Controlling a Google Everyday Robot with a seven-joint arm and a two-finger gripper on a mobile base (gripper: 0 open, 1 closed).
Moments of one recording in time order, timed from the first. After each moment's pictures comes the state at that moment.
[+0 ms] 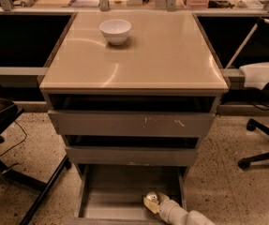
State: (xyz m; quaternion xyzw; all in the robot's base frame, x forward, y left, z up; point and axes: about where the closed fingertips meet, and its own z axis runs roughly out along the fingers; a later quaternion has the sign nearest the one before) arm 0.502 -0.101 0.192 -0.12 0.85 0.27 0.43
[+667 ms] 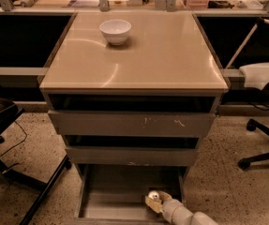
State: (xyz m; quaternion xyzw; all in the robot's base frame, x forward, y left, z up) arm 0.496 -0.108 0.233 -0.12 0.85 0.27 0.44
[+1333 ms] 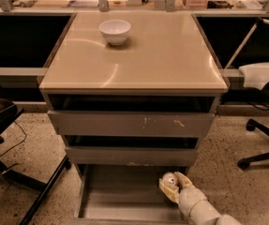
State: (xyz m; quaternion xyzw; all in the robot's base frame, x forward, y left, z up) arm 0.482 -0.163 0.462 -0.14 0.80 0.16 0.56
